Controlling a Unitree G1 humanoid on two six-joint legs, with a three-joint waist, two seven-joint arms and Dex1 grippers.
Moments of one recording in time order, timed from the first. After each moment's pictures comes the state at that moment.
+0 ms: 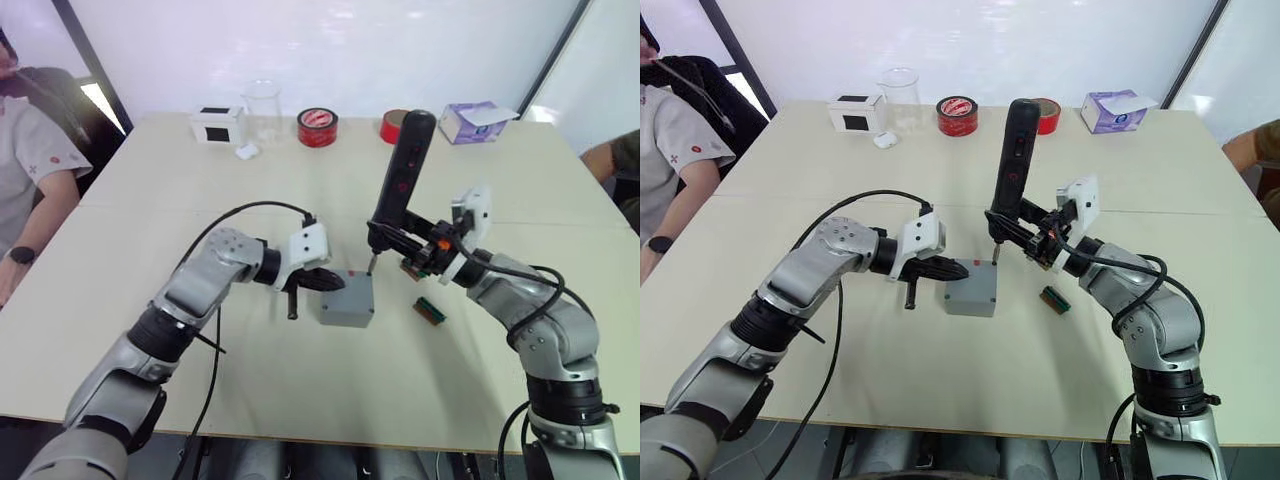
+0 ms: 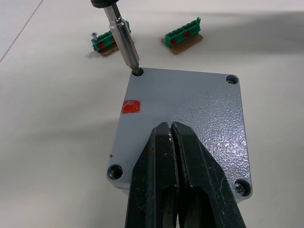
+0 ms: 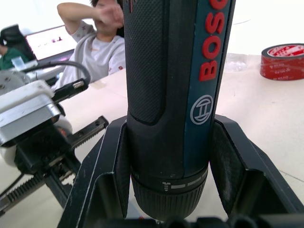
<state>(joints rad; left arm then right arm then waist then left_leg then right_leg) -0.70 0.51 -0.42 -0.04 -0.21 0.53 -1.11 -0.35 -0.48 -0.10 -0.35 0.67 0.63 0.61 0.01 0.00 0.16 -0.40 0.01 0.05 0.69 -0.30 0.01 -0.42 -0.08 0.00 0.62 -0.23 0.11</state>
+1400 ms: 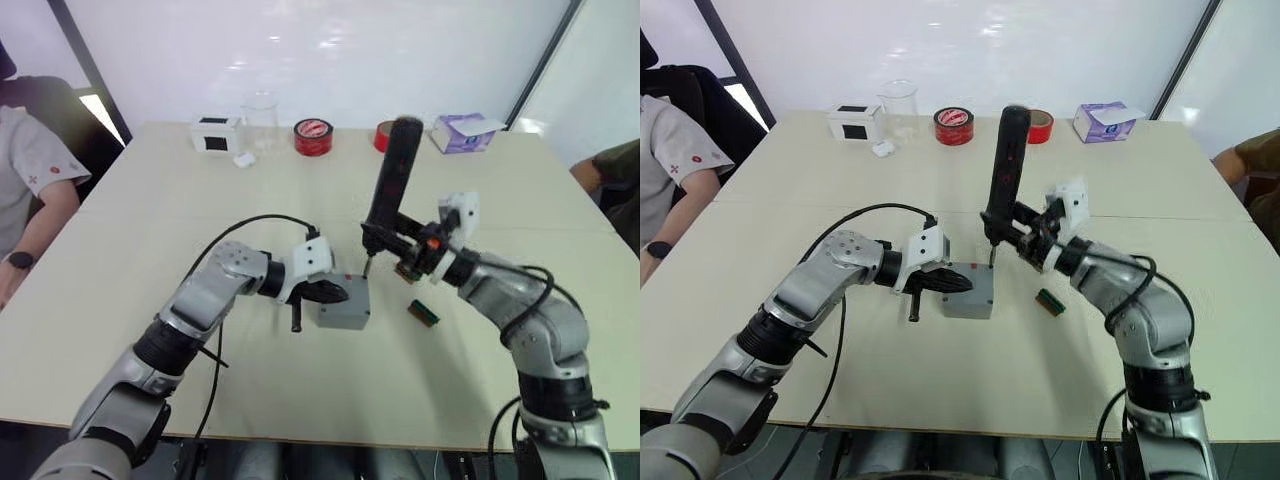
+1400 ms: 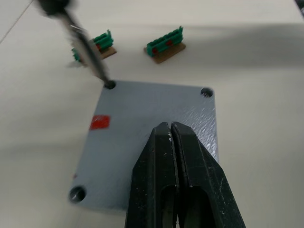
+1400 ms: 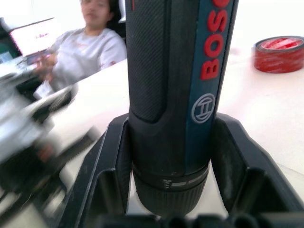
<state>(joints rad) -0.64 0.47 -0.42 -0.08 -0.19 0.56 -1.11 -0.49 -0.42 -0.18 -0.30 0.79 0.84 0.42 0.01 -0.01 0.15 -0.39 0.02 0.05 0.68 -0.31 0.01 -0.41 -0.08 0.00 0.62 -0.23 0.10</state>
